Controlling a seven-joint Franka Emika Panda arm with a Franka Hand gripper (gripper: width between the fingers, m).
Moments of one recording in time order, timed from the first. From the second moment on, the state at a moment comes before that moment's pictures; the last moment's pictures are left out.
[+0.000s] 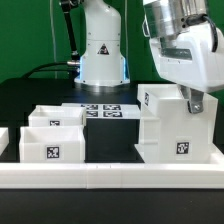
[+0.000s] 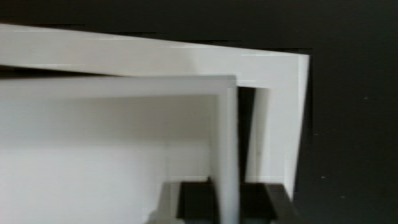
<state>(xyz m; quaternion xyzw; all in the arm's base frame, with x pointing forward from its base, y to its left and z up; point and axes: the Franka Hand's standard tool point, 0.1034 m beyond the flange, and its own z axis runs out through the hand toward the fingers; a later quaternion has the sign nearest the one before) 0.626 0.106 0.101 -0.74 0.66 0.05 0.13</state>
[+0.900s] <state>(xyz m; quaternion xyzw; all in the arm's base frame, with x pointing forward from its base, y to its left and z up) 0.644 0.106 0.101 -0.74 0.66 0.05 0.13</state>
